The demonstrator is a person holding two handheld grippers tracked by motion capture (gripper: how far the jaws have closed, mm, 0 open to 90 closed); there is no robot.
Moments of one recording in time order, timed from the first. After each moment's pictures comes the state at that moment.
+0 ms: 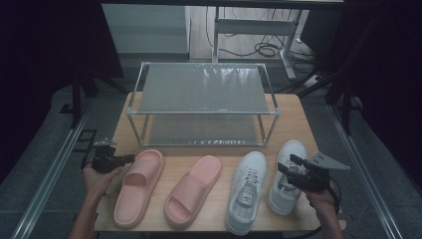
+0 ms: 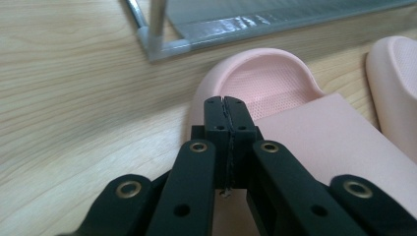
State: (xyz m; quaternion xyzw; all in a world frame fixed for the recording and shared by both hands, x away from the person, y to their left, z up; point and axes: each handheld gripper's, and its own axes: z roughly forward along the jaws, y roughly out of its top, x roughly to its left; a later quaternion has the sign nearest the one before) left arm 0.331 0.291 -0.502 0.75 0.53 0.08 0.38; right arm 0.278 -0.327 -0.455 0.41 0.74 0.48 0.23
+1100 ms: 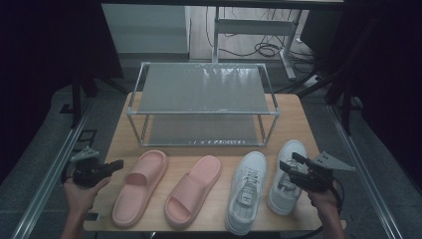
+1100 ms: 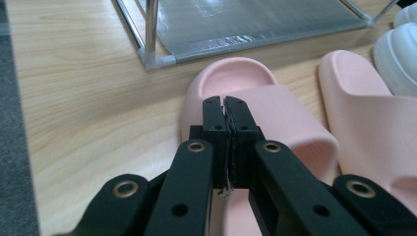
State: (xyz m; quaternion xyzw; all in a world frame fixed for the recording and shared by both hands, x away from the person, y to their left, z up) left arm 0.262 0.309 -0.466 0.73 0.52 0.13 0.43; right arm 0.273 -0.329 -0.446 0.41 0.73 0.49 0.24
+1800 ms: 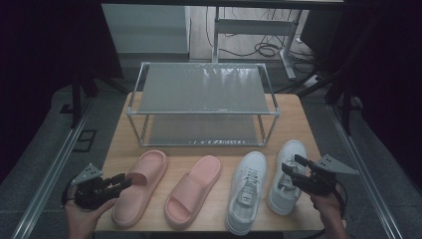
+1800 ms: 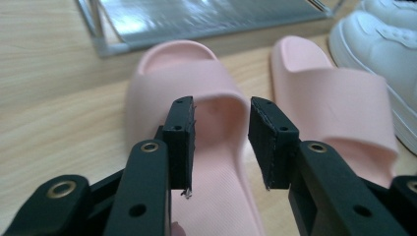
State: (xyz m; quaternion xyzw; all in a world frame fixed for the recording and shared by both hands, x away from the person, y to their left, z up) left arm 0.212 0.273 -0.460 0.74 0.49 0.13 0.44; right arm 0.265 -0.333 -0.445 0.41 0.73 0.49 0.24
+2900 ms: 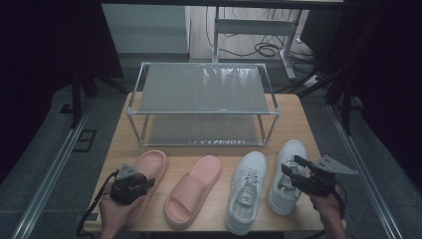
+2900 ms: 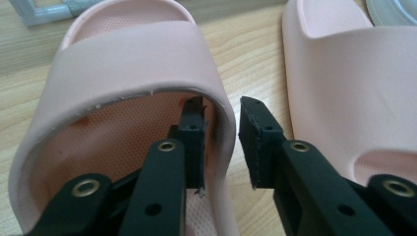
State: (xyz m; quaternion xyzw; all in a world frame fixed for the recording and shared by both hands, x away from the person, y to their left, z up) left arm 0.245 0.214 -0.503 0.76 0.50 0.13 0.38; right arm 0.264 -0.331 -0.445 0.41 0.73 0.49 0.24
